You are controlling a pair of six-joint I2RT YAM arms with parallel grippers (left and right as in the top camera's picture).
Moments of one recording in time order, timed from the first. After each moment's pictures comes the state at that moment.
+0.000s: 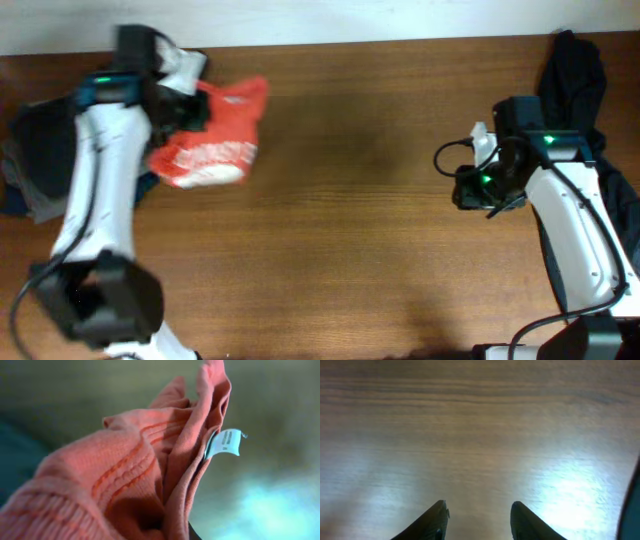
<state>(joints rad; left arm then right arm) 0.05 1.85 1.83 -1.06 0.27 0.16 -0.05 1.52 1.30 -1.20 -0.13 0.00</state>
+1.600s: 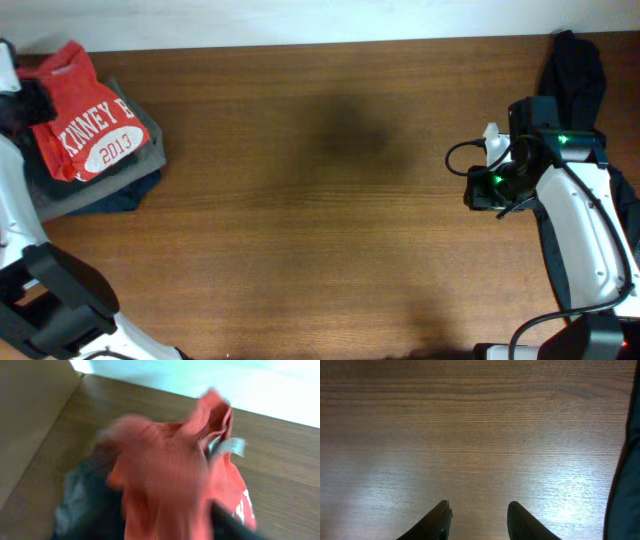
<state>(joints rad) 0.54 1.93 1.84 -0.65 0.18 0.17 -0.10 1.52 1.30 -1.20 -0.13 -0.04</state>
